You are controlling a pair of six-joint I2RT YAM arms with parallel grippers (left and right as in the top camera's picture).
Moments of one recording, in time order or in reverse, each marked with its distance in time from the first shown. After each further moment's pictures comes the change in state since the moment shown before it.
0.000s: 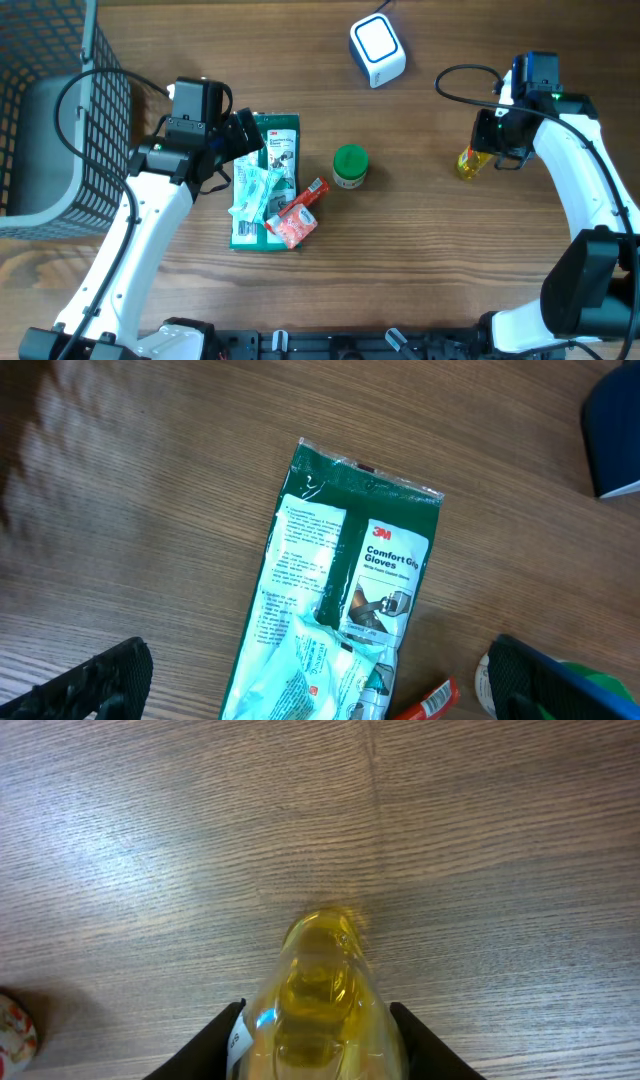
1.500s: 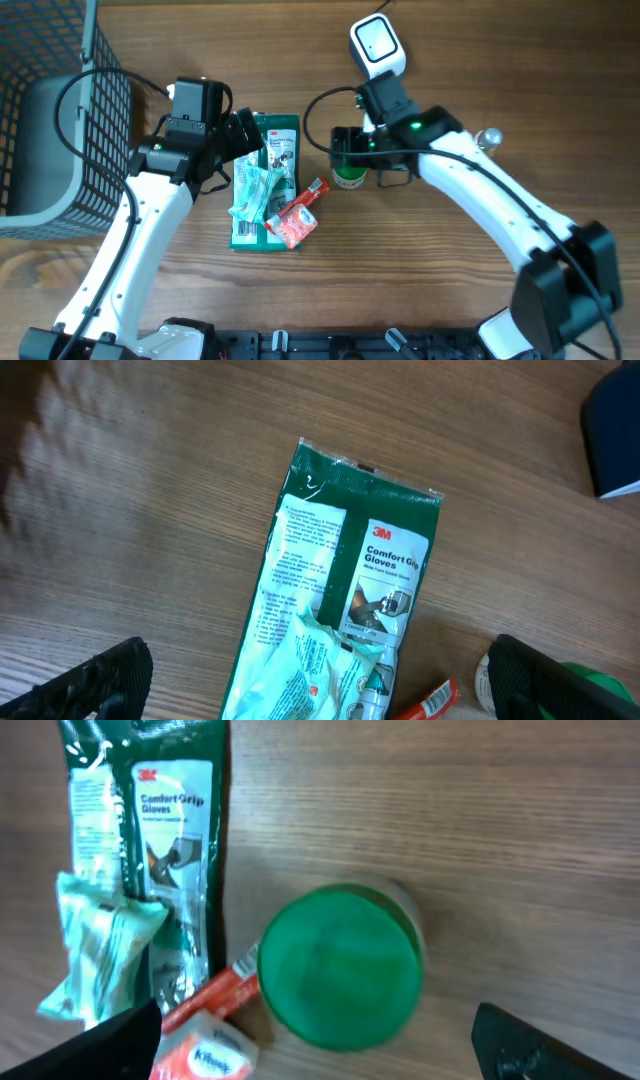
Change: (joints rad) left arm 0.000 0.000 0.000 0.000 0.000 0.000; right arm 0.602 0.039 0.042 0.127 -0.102 0.369
